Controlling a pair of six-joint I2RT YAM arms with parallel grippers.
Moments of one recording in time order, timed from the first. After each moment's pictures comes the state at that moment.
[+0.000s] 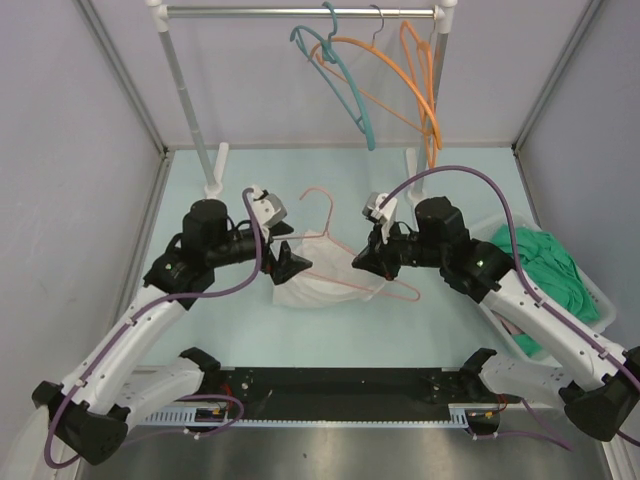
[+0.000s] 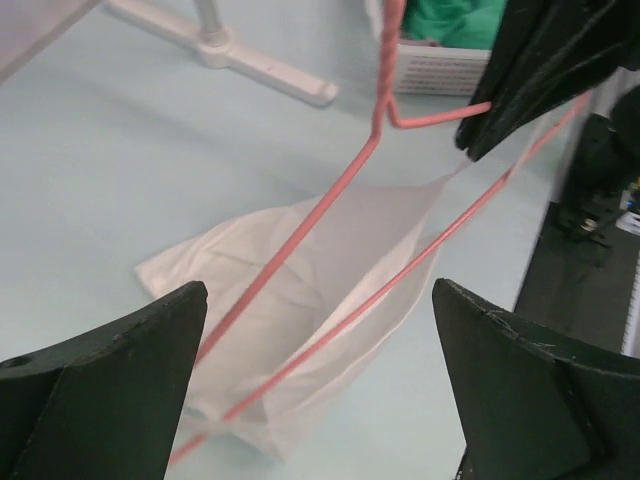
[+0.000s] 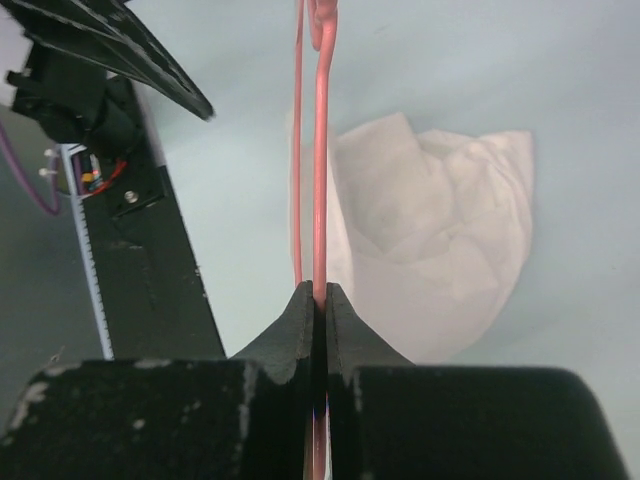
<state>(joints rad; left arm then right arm) -0.51 0.94 0.96 -0.38 0.62 0.13 0.73 1.06 1.07 -0.45 -0.50 -0.06</state>
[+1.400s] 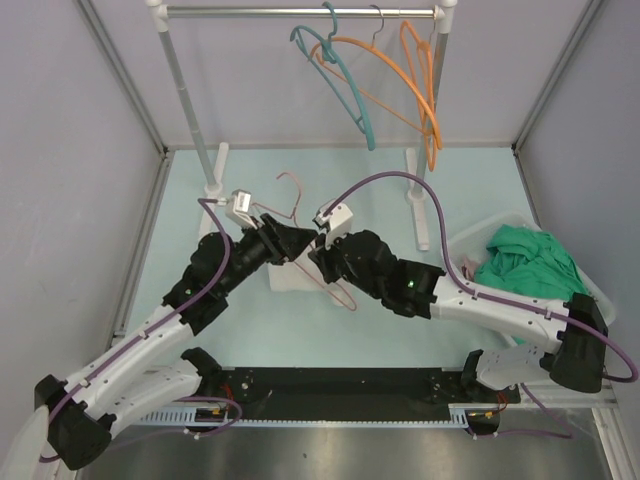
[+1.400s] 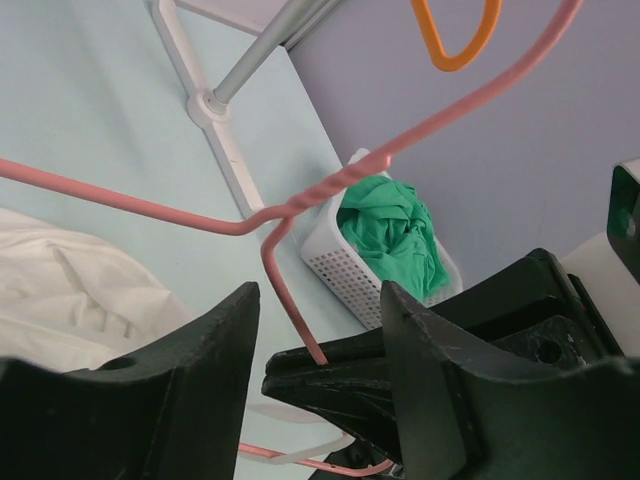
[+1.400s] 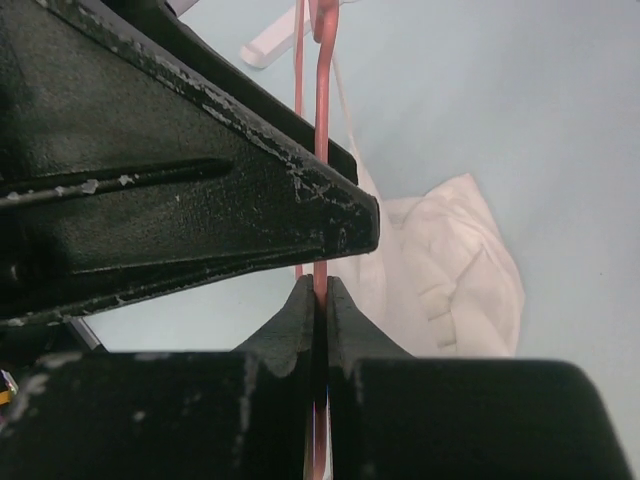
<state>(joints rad) -0.67 0.83 0.67 0.11 0.07 -0.83 1.13 1.30 1.07 -0.08 0.31 0.23</state>
